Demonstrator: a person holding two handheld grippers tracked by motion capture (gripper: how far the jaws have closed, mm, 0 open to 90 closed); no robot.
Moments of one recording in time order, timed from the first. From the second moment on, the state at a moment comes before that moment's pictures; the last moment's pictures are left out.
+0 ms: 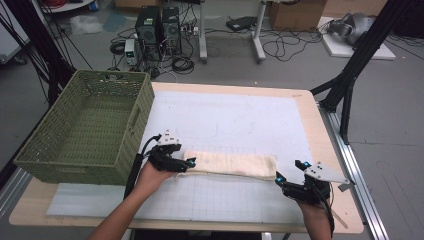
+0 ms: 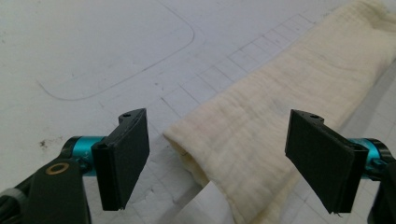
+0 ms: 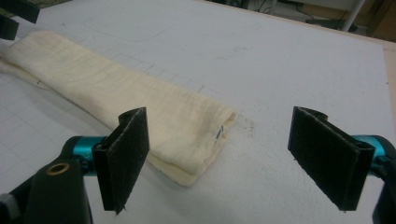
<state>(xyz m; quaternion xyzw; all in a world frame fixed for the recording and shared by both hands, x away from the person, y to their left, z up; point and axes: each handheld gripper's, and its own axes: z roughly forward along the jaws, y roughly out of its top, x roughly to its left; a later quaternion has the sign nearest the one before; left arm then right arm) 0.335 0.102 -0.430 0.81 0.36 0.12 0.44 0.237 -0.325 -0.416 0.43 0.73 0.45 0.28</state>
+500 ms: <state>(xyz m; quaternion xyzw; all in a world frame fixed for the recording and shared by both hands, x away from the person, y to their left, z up) 0.338 0.095 -0.443 0.84 0.36 0.11 0.39 0.237 -0.325 -0.417 0.43 0.73 0.45 0.28</state>
